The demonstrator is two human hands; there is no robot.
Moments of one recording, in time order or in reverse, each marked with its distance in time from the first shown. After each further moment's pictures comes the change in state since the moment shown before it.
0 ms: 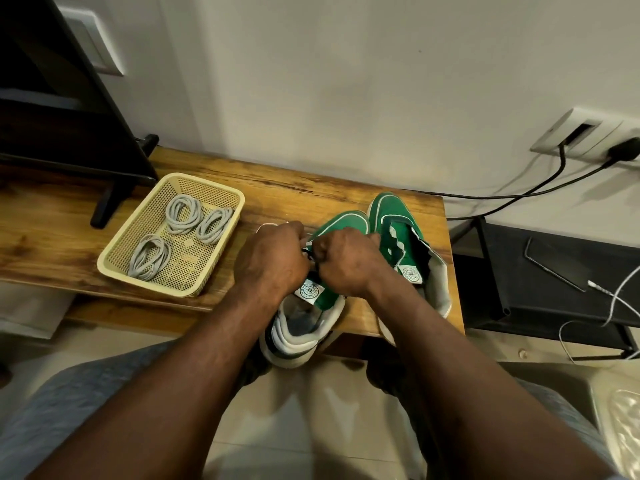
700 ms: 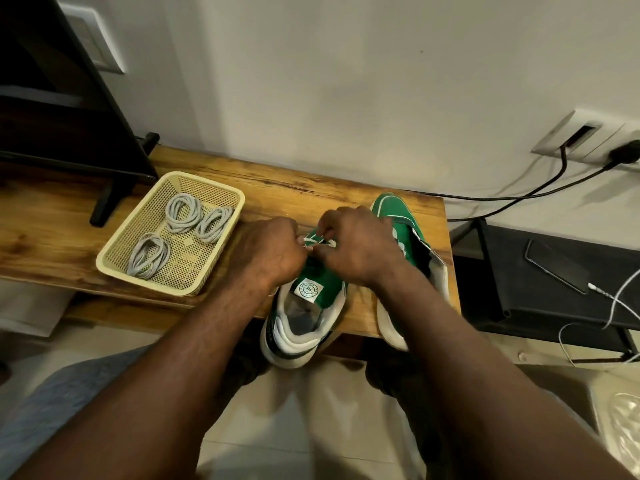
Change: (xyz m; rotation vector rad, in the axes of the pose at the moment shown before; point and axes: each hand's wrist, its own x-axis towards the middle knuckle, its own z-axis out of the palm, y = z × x) left_hand 0.011 -0.002 -0.009 -0.058 -0.108 -0.080; right_hand 0.003 0.010 -0.010 0.048 0.205 -0.006
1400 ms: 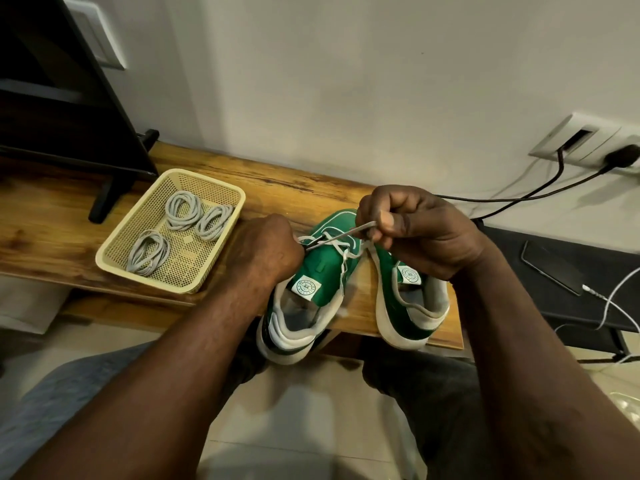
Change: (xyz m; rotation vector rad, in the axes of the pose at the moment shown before) left_hand 0.000 0.001 -0.003 0.057 0.006 -0.064; right_hand -0.024 0.052 -0.049 1.409 -0.386 -0.477
